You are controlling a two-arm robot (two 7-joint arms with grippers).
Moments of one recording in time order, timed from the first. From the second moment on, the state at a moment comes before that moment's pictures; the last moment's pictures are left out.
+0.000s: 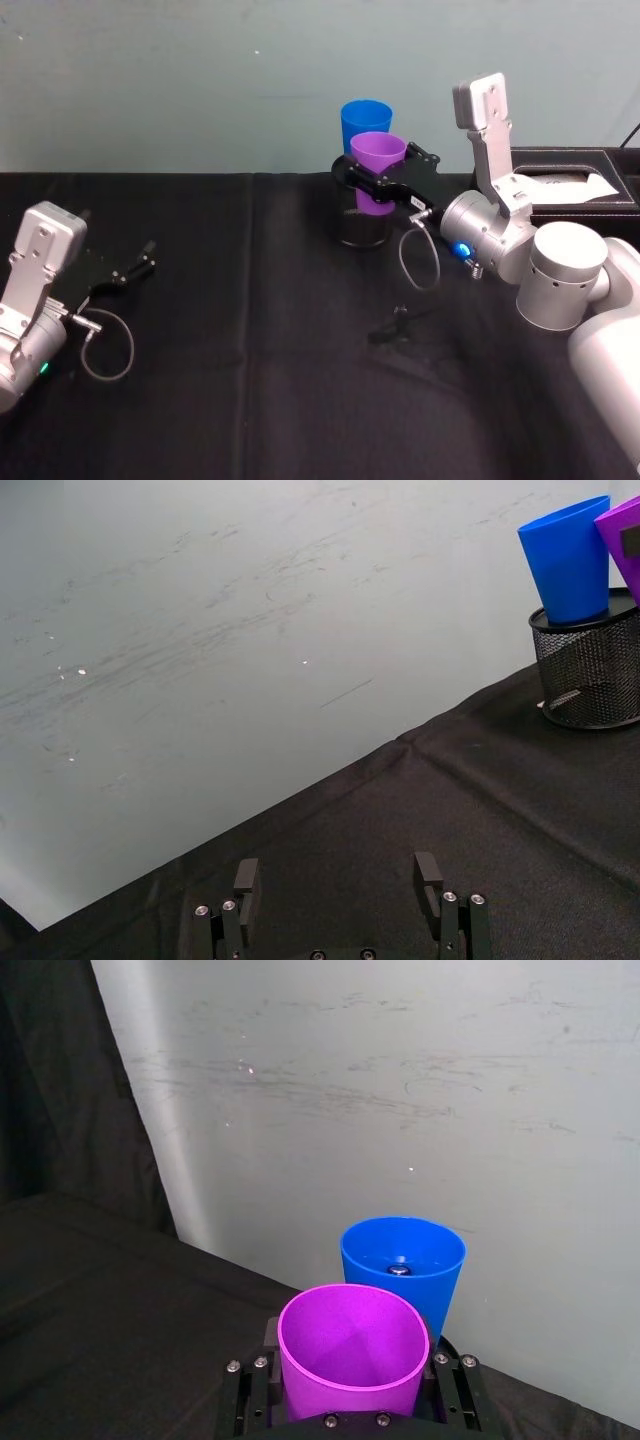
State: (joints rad) left arm -0.20 0.60 0.45 -1.41 -0.25 -0.12 0.03; right arm 0.54 0.19 -0.36 -1.13 0.29 0.07 0.35
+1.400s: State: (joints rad) left arm -0.20 0.60 0.45 -1.41 -0.25 -0.12 0.03; right arm 0.54 0.19 -0.36 -1.13 0.29 0.07 0.35
